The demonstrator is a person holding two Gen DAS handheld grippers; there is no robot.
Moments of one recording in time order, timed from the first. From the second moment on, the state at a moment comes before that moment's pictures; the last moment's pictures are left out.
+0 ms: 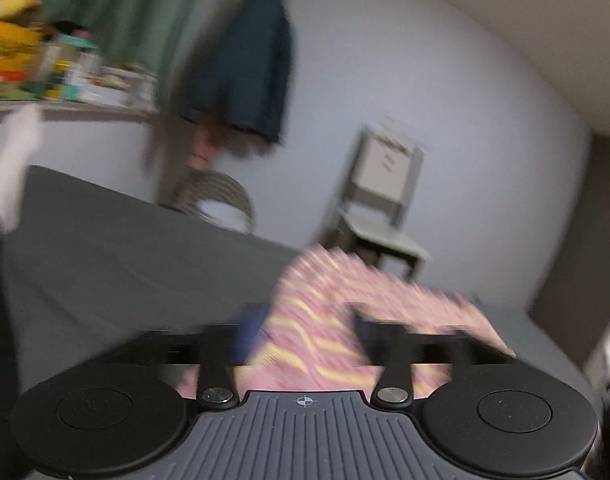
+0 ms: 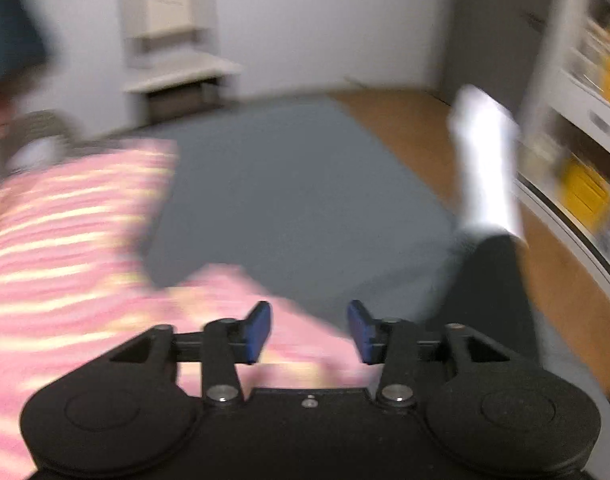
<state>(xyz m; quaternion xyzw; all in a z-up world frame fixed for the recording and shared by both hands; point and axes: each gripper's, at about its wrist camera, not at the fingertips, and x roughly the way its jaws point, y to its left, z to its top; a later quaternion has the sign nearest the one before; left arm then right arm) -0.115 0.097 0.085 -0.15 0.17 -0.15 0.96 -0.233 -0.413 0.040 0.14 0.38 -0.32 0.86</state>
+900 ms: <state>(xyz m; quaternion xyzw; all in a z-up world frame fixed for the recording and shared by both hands) -0.049 0.130 -0.005 -0.40 0.39 -0.07 0.82 -0.216 -0.128 0.024 0.19 0.37 0.10 0.91</state>
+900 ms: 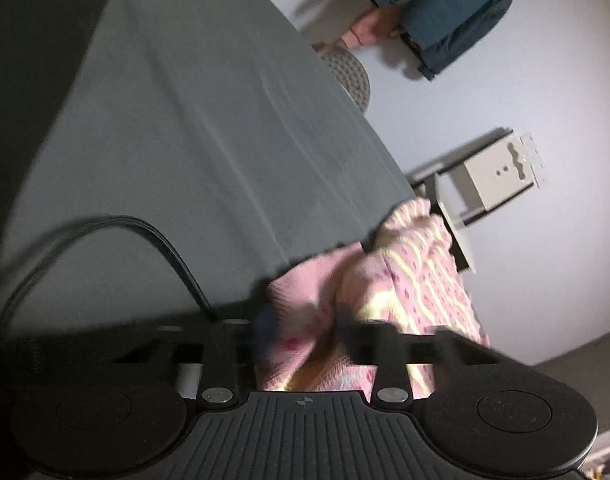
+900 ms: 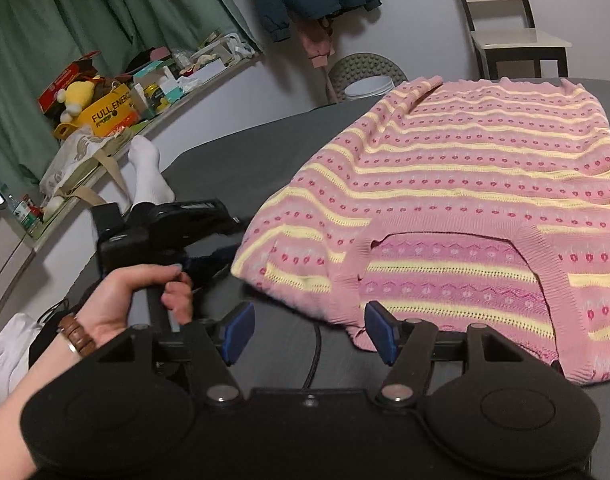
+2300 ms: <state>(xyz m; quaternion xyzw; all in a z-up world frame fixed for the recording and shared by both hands) 0.024 0.160 0.042 -0.13 0.26 0.05 0.95 -0.202 0.033 -0.085 -0.57 0.23 0.16 0.77</state>
